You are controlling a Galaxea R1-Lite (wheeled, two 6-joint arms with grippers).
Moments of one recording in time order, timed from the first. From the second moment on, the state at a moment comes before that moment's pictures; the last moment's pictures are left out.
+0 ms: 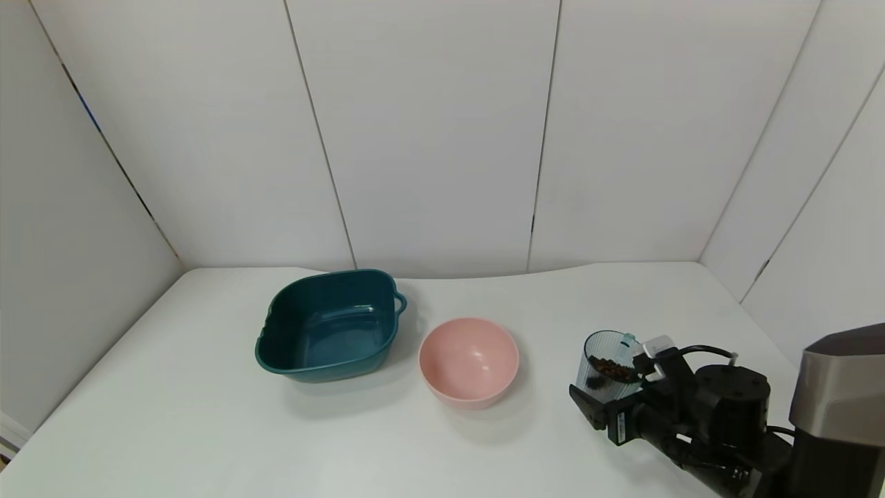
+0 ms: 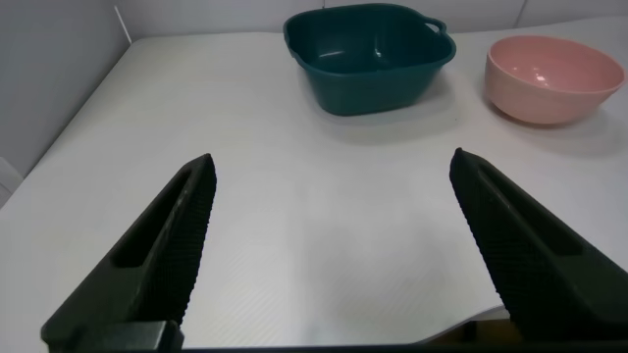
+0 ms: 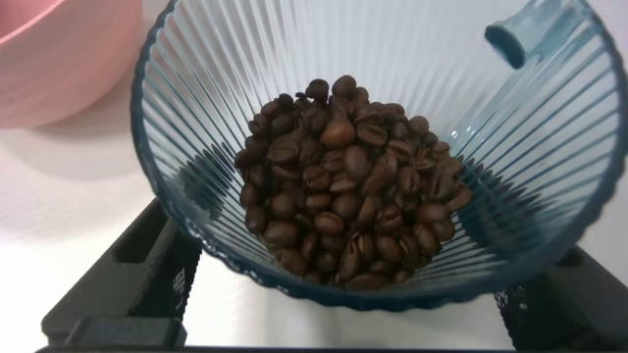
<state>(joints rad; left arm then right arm) 0.00 0.00 0.00 0.00 0.00 0.00 0.40 2.20 -0.30 -1.56 -0.01 0.03</state>
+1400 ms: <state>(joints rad) 0.00 0.00 0.00 0.00 0.00 0.00 0.40 2.20 -0.30 -1.56 0.00 0.03</state>
